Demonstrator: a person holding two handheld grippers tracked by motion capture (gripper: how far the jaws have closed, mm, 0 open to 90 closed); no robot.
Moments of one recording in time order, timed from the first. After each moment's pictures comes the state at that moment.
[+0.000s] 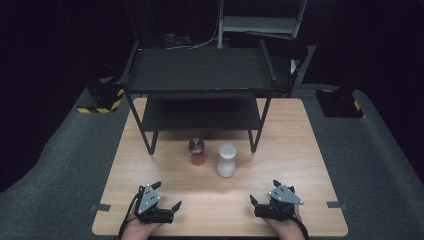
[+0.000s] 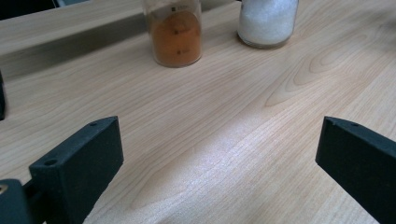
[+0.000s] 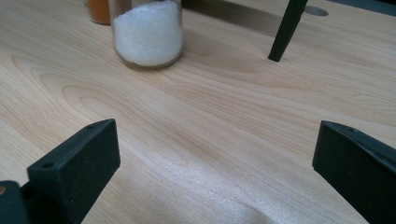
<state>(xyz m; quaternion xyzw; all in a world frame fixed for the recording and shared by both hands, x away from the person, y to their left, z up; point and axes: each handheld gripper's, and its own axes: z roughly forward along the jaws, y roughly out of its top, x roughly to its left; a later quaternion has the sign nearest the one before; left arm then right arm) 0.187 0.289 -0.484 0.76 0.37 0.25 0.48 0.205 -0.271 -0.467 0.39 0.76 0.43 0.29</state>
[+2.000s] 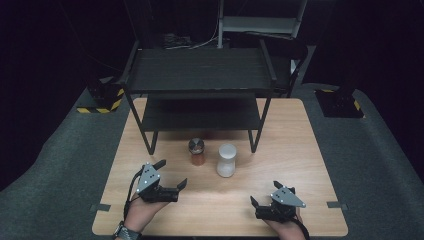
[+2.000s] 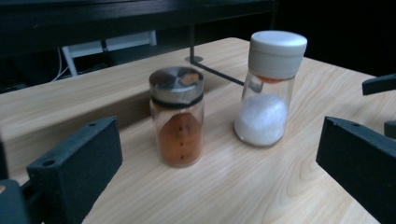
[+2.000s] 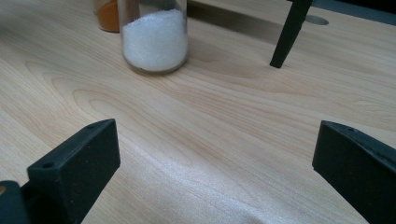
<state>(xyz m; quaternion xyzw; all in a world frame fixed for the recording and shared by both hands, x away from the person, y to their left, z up) 0.226 0.278 -0.440 0.72 0.35 0.26 0.55 0.199 -0.277 -0.472 0.38 0.76 0.44 0.29</state>
